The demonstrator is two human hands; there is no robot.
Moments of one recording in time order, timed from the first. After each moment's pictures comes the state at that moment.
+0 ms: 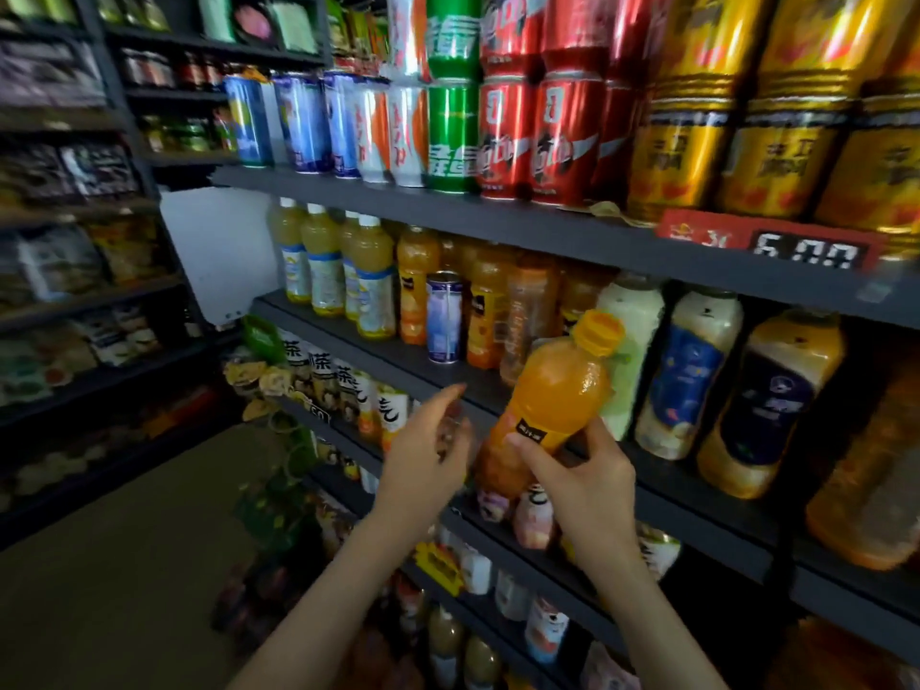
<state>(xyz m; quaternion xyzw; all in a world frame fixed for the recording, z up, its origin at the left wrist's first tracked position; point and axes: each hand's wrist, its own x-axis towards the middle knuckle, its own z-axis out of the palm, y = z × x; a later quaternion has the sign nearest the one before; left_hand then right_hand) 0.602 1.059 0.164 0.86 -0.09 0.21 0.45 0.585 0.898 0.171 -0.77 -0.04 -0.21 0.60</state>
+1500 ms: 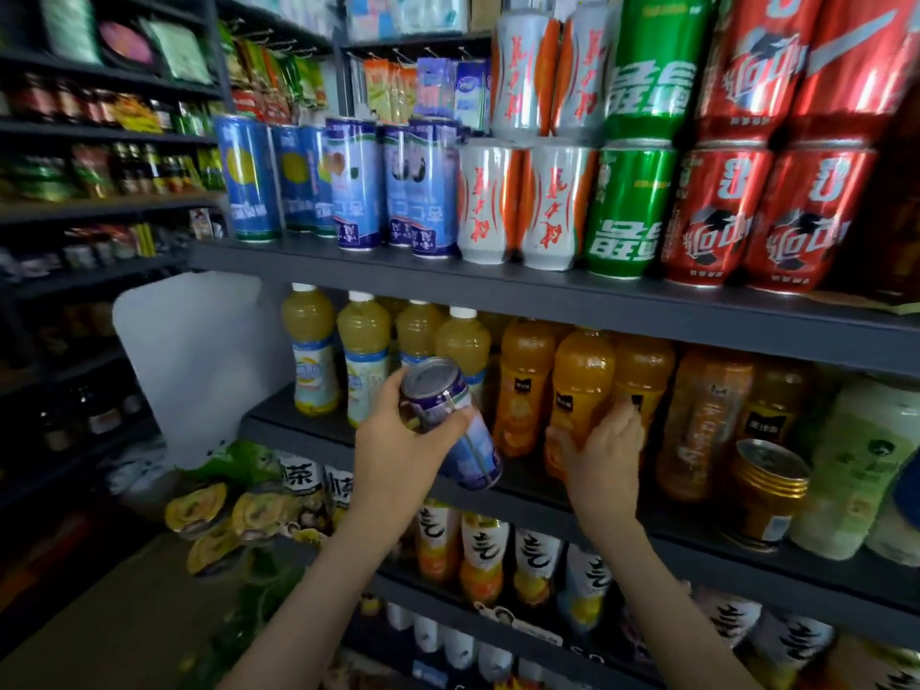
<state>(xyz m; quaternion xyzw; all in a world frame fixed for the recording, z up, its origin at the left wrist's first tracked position) 0.791 1.289 0.229 0.75 -0.10 0.17 0.63 0.798 1.093 0.175 -0.86 0.18 -0.39 0.28</state>
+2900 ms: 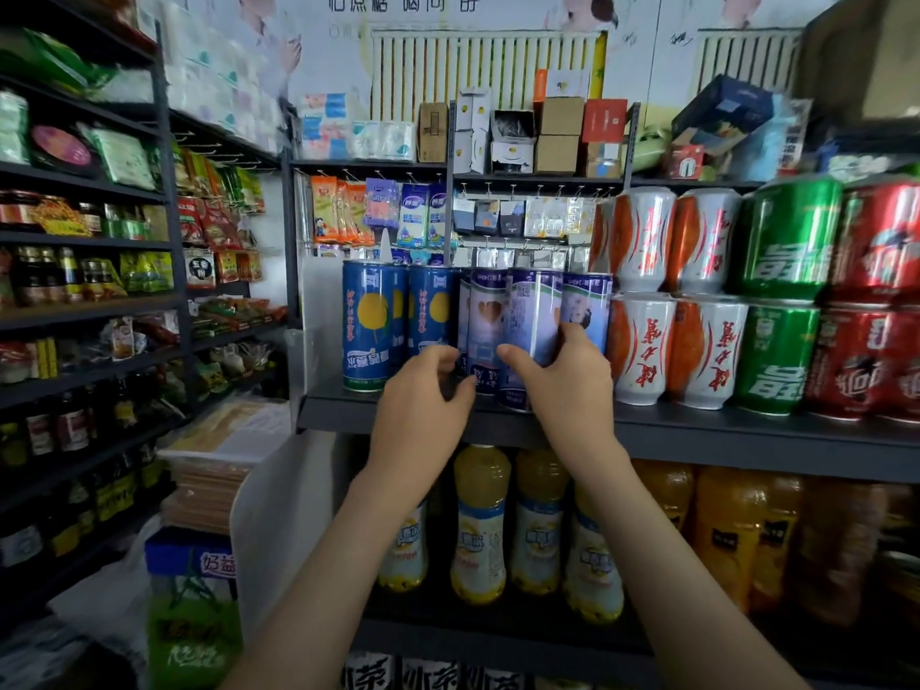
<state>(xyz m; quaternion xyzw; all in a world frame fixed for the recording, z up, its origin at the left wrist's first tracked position) 0.961 1.435 0.354 0.77 -0.29 0.27 0.49 0.921 1.303 0.376 -0.81 0.14 -0.47 0.32</state>
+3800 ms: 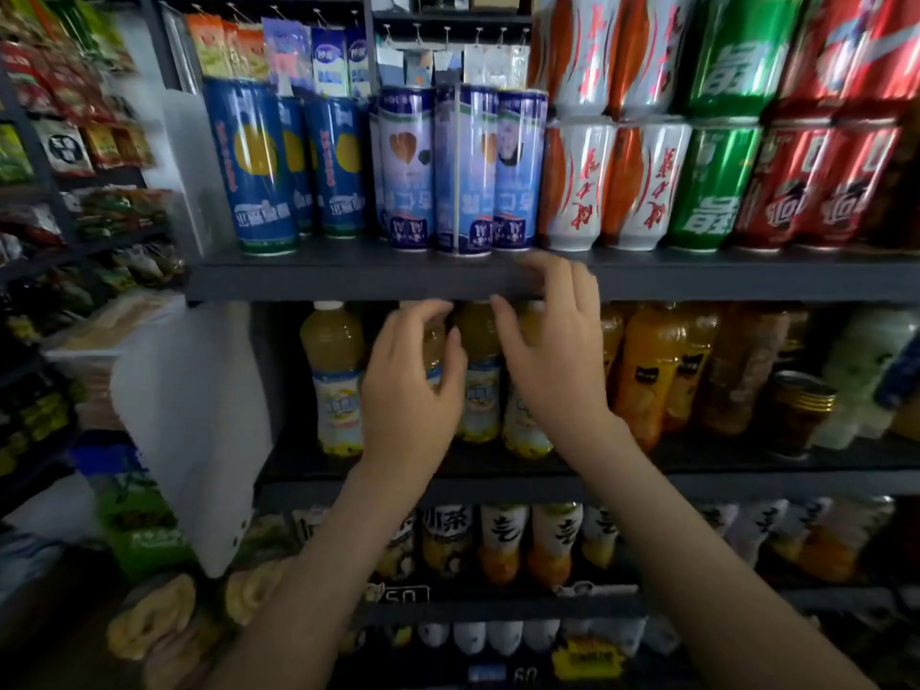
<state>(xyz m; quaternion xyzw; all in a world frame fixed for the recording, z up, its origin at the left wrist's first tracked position) 0.909 1.403 0.261 0.68 -0.37 0.39 0.51 0.857 1.288 0.290 -0.80 0.06 -0.57 0.18</state>
